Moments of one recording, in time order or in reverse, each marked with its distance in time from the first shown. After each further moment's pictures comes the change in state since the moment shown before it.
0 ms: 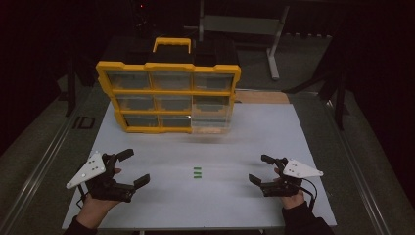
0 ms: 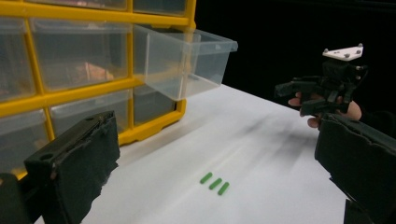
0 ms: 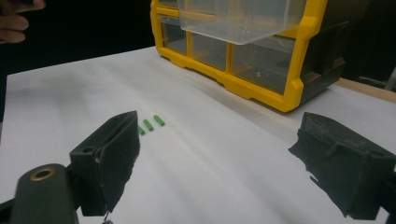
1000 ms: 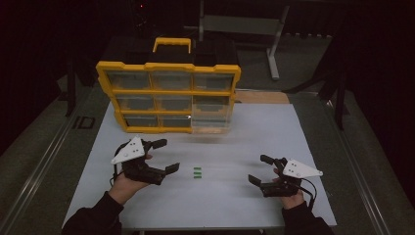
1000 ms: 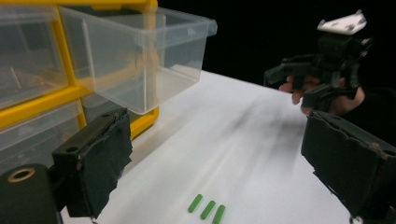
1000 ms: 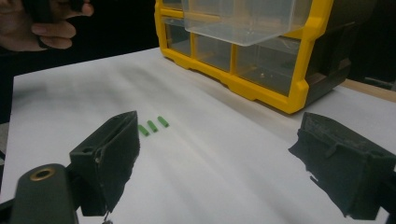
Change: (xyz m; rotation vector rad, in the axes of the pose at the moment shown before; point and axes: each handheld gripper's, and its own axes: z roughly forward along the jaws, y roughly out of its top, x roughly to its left) left arm 0.004 0.006 0.083 0.100 -0.132 0.086; right arm 0.001 0.000 0.001 -0.002 0.016 0.005
